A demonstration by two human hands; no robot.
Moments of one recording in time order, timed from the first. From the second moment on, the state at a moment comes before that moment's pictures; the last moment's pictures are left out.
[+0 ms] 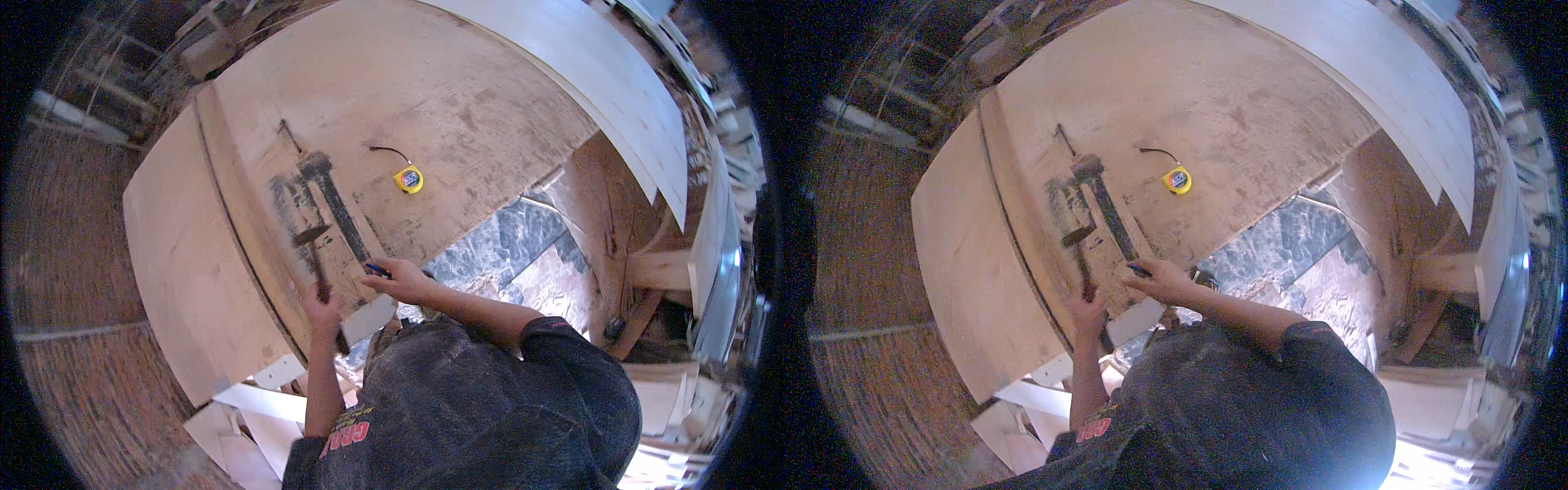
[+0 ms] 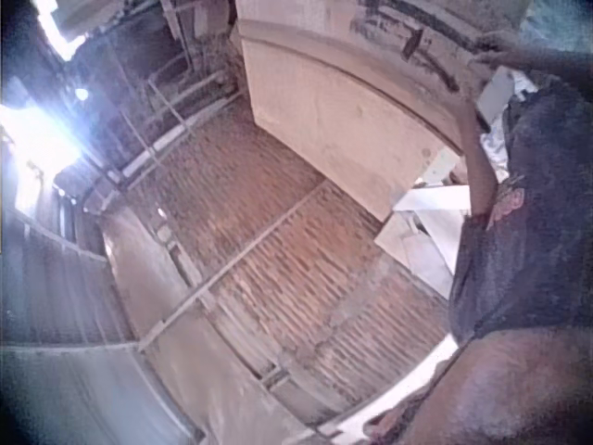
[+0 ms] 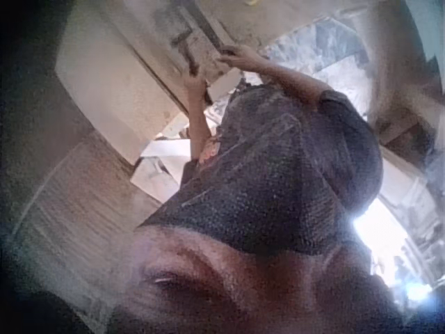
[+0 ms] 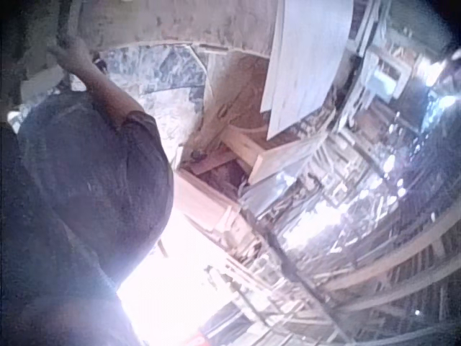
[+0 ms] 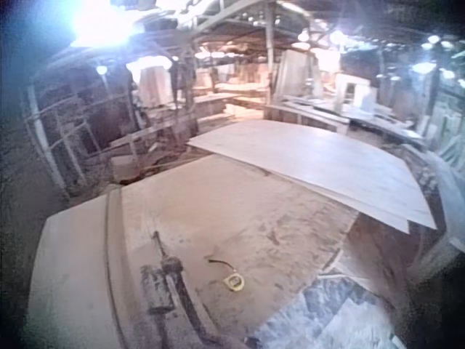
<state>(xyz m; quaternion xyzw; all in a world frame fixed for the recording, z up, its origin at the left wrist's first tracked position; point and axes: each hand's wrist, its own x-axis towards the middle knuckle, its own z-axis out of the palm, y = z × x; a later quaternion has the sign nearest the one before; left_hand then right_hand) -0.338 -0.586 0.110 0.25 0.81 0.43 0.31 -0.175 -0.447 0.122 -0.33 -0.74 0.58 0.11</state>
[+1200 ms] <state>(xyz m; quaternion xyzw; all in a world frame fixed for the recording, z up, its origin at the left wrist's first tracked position) -0.353 -0.814 0.011 -0.09 0.89 0.41 -0.20 -0.130 -0.152 0.026 -0.53 -0.84 -0.04 -0.02</state>
